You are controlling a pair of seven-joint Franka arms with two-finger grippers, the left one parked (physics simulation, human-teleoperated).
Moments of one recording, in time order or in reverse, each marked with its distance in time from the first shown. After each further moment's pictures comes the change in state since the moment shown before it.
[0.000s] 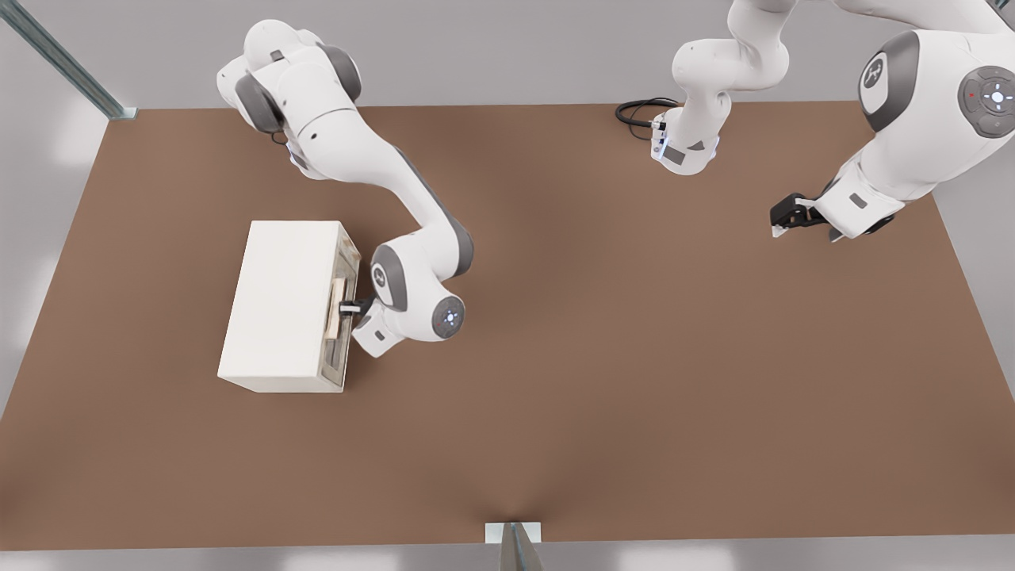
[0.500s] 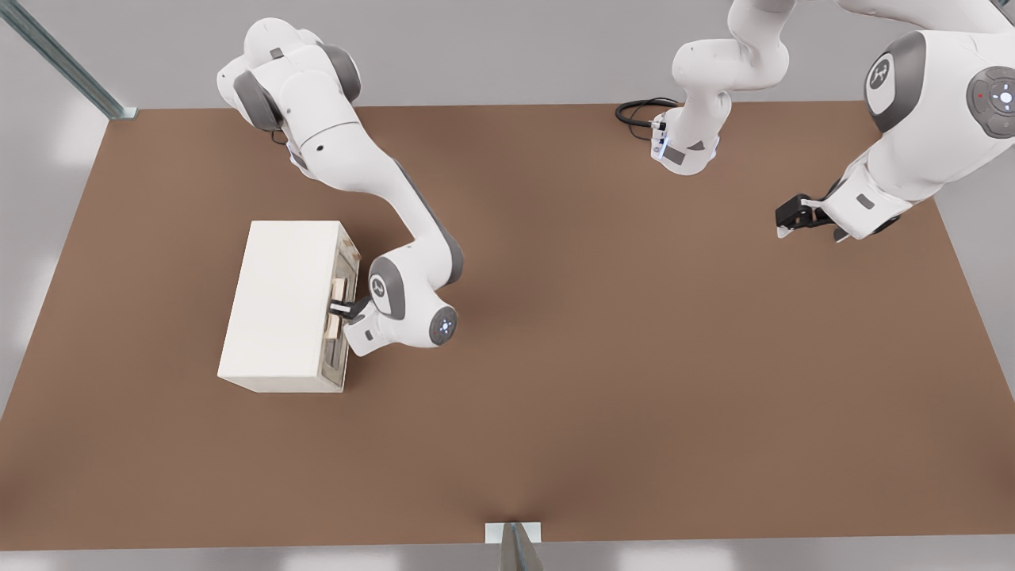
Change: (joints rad) arm 0.006 -0.006 -0.032 -0.134 -0.077 0.070 0.218
